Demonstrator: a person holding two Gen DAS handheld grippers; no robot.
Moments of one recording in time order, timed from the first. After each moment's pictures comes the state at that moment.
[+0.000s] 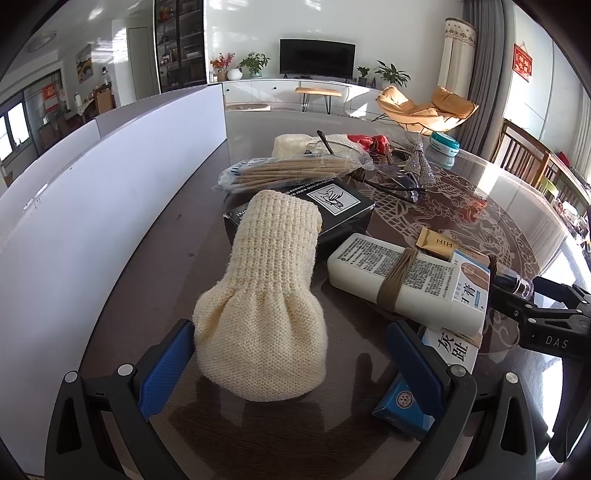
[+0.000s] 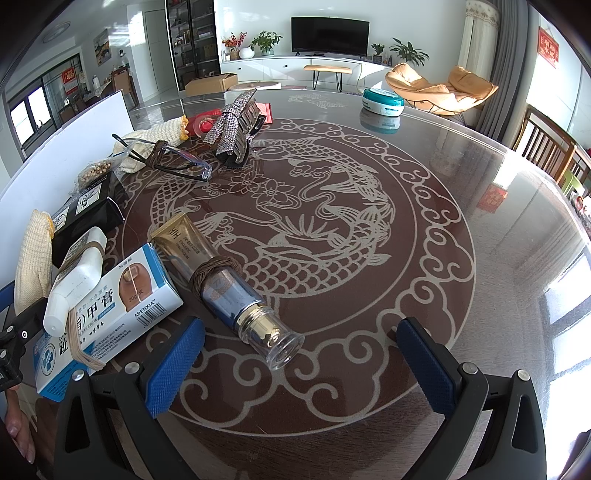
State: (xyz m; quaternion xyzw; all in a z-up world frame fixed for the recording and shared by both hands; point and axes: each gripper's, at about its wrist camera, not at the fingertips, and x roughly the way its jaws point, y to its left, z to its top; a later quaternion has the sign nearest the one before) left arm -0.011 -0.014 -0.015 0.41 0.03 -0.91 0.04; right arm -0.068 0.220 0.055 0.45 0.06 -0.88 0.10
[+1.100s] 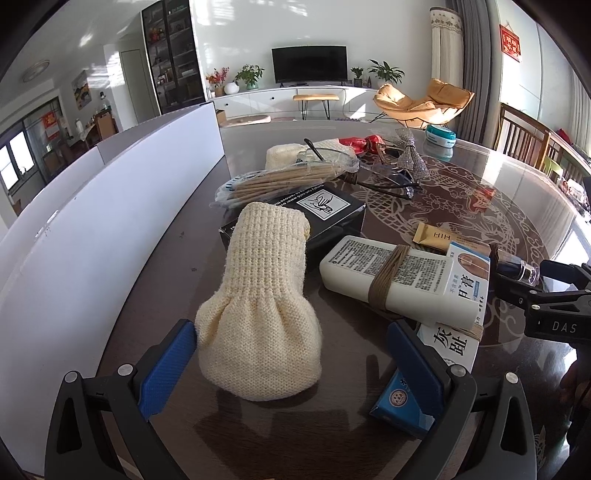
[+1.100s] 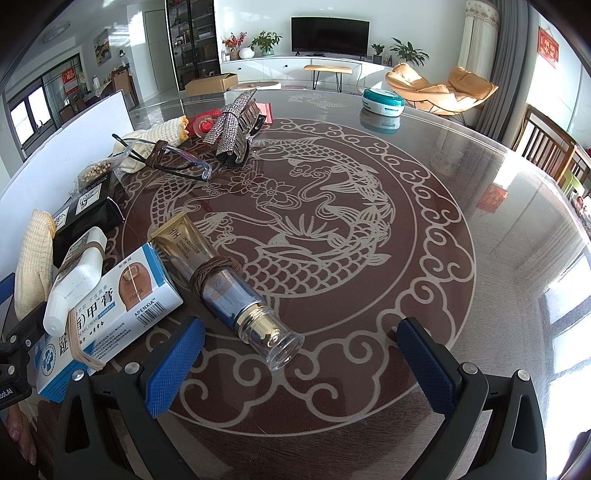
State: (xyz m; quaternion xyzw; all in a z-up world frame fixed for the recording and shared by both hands) left arm -0.008 0.004 -0.009 0.40 -0.02 -0.91 0.05; right arm -0.069 0.220 0.055 0.45 0.06 -0.88 0.10
